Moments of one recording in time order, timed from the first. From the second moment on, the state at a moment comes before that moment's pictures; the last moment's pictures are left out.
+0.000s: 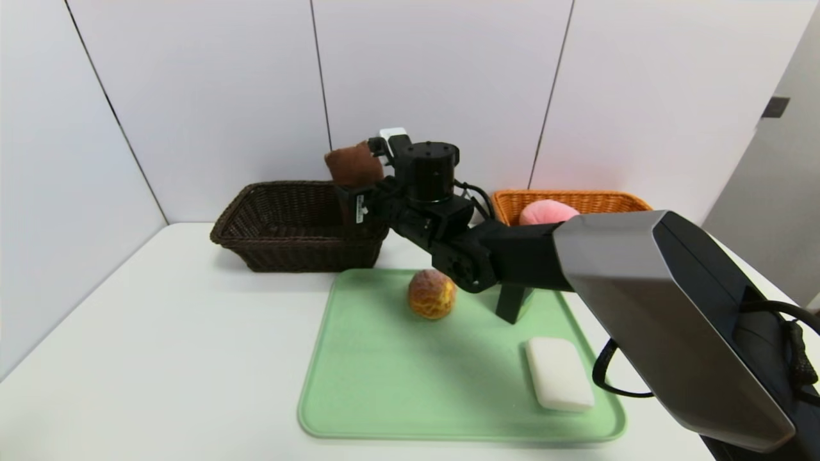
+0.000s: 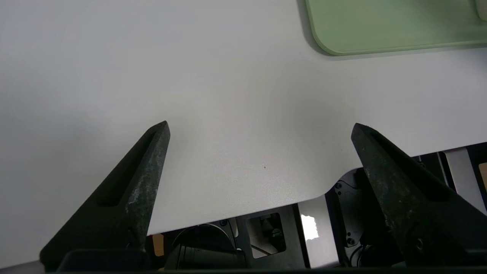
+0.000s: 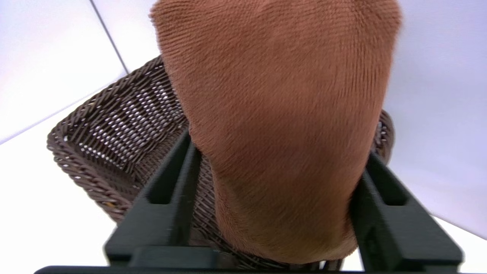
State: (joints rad) left arm -0.34 0.69 -0.87 0.81 0.00 -0.26; right arm 0.71 2.44 -1.96 -0.49 -0.06 0.07
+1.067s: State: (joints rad) left arm -0.34 0.81 -0.95 0.45 -0.07 -0.08; right arm 0.68 2.10 -1.96 -0.35 -0.08 0.10
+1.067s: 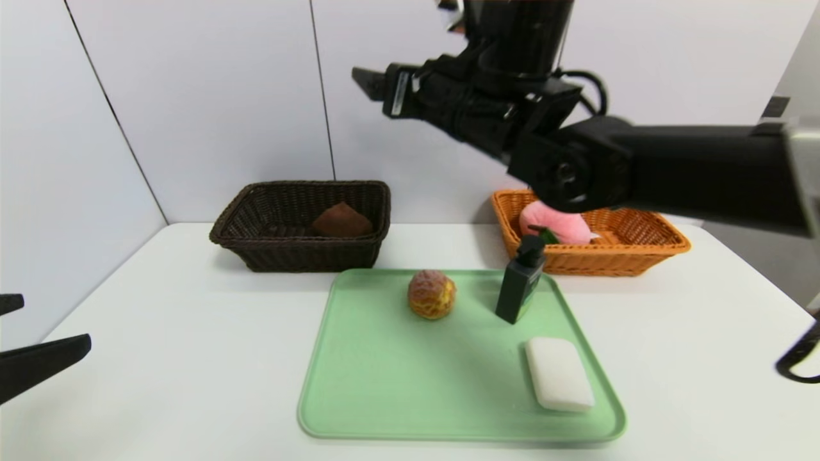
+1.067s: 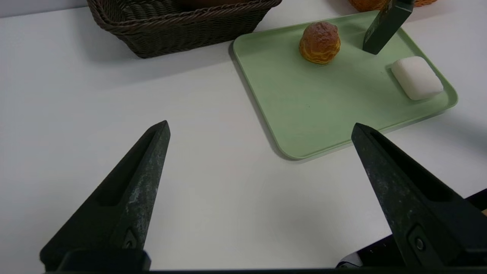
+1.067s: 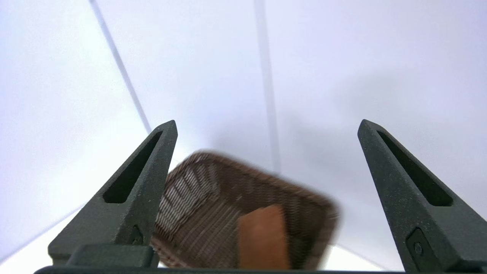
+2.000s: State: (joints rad) left arm -0.65 1.27 -1.10 0.17 -0.08 -0.38; right arm 0.13 1.39 -1.40 0.52 -0.02 0.10
